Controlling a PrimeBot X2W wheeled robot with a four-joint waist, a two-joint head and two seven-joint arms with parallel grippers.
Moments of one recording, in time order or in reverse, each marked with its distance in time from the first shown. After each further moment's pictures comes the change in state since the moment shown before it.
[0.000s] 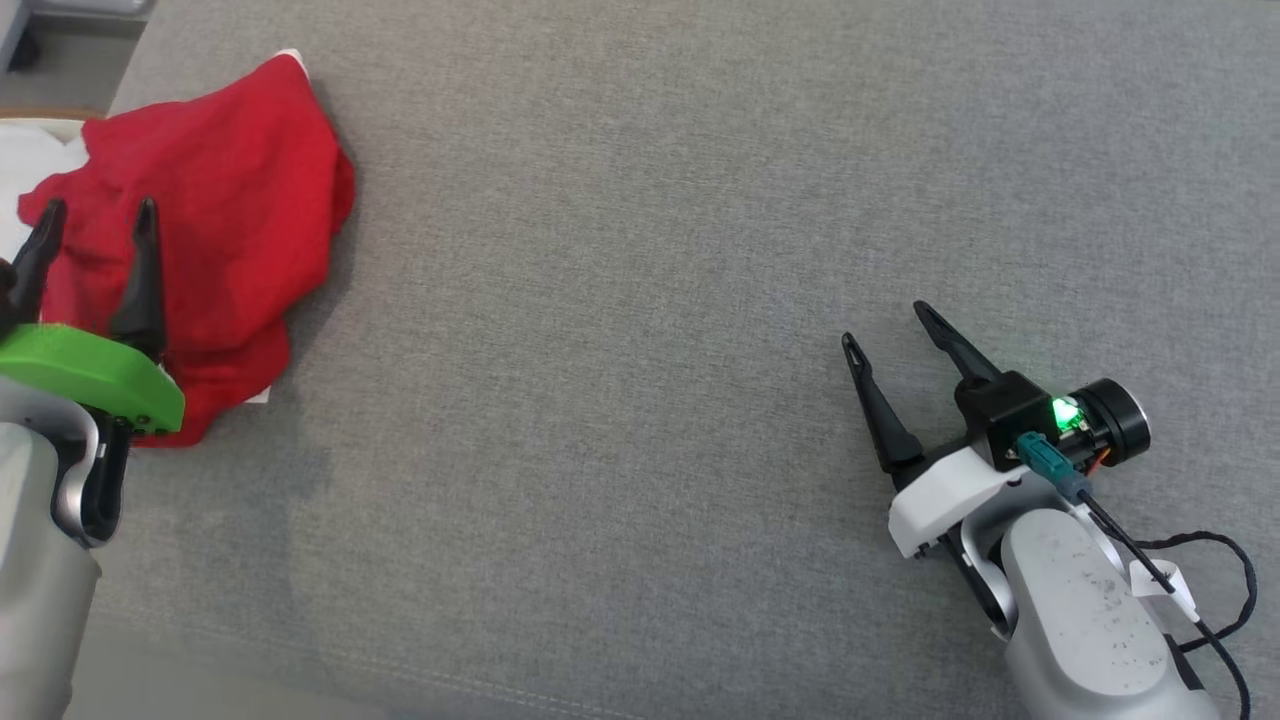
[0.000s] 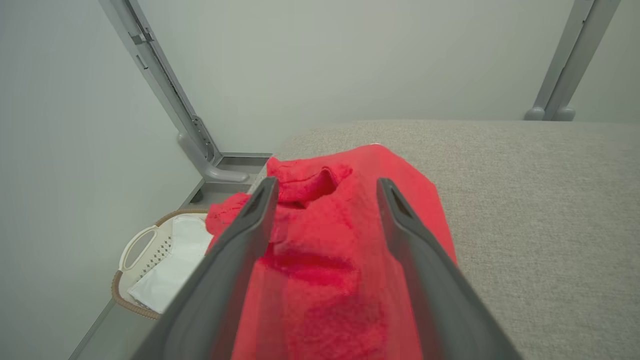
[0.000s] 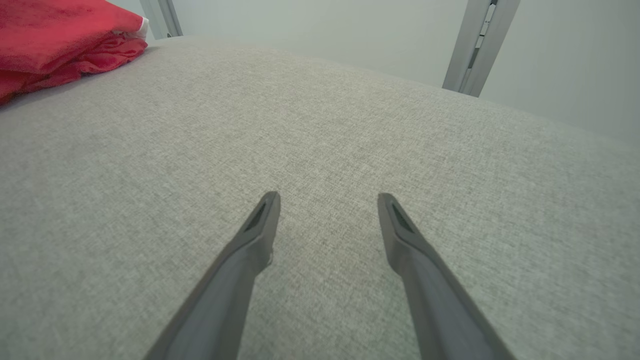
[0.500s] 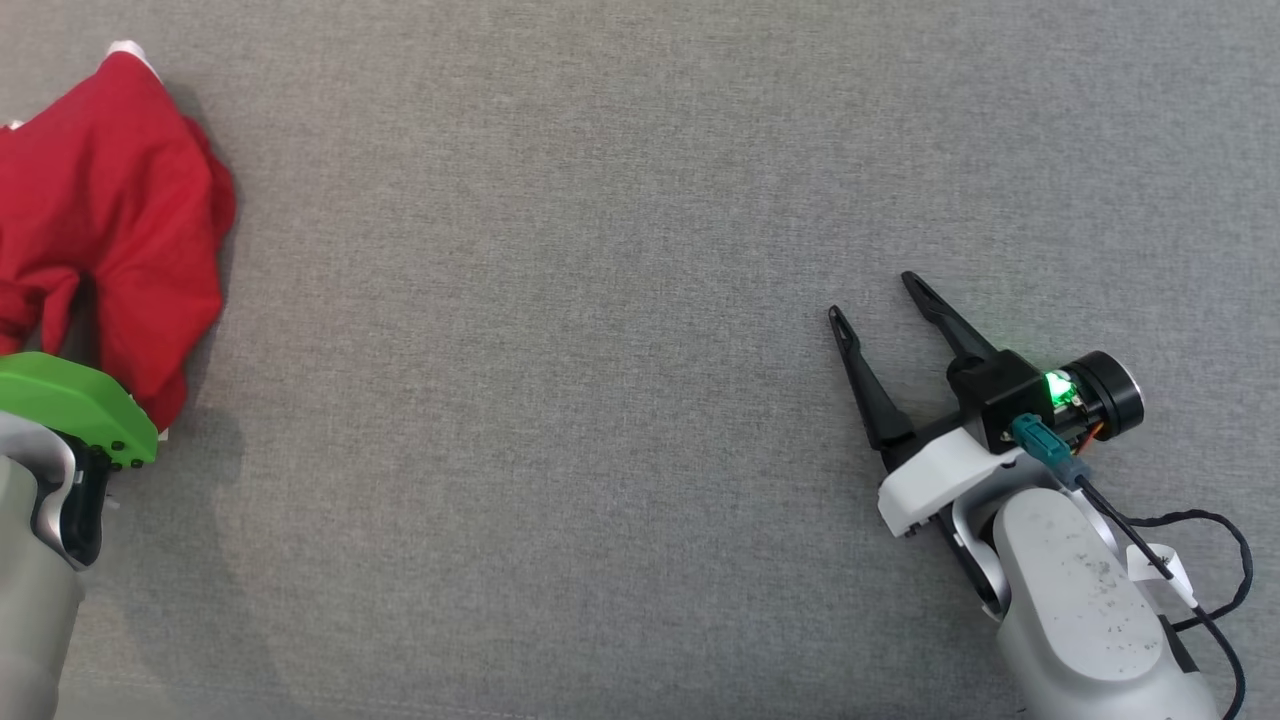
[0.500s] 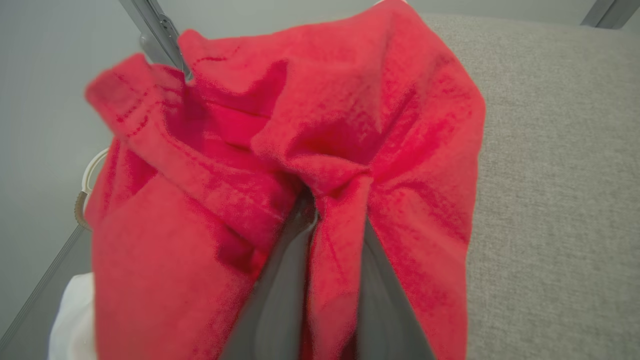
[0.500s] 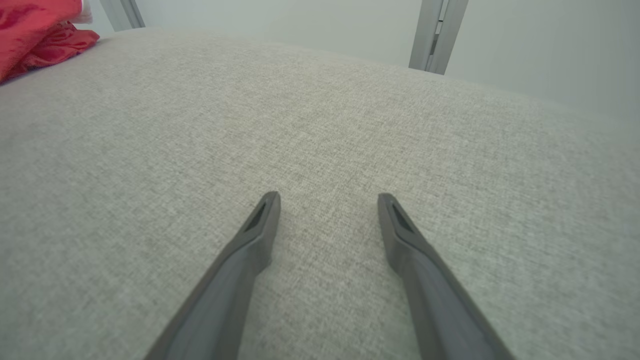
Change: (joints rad) left arm -0.094 0.014 -0.174 0.299 -0.215 0.000 0.000; right arm -0.031 0.001 0.012 -0.027 -0.001 0.000 -0.002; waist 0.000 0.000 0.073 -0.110
